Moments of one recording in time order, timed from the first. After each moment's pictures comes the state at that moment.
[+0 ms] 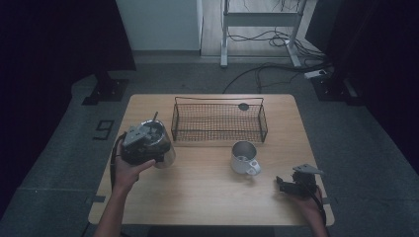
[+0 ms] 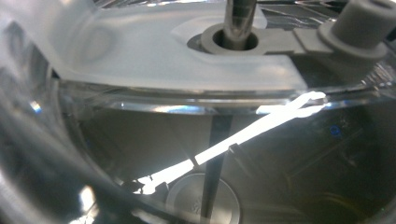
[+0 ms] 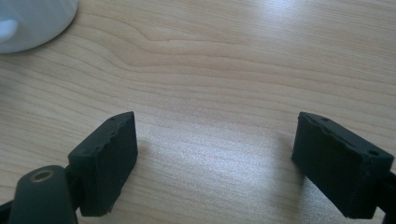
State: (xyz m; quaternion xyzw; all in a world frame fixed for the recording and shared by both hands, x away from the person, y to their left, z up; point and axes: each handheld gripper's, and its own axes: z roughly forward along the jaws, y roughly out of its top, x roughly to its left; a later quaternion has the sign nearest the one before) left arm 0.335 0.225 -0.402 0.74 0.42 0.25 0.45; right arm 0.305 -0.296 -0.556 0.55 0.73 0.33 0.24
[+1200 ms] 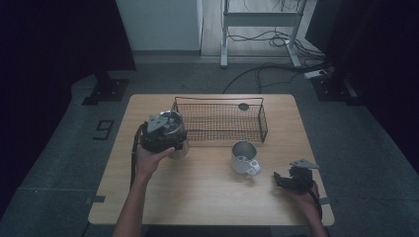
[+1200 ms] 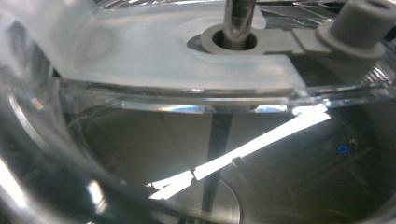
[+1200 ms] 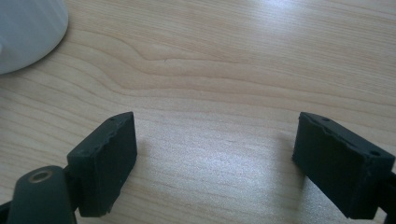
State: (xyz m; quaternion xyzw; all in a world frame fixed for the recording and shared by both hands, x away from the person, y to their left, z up) left arm 0.373 0.176 -0.402 0.74 0.44 0.25 0.45; right arm 0.322 -0.290 -0.556 0.55 0.73 0.33 0.24
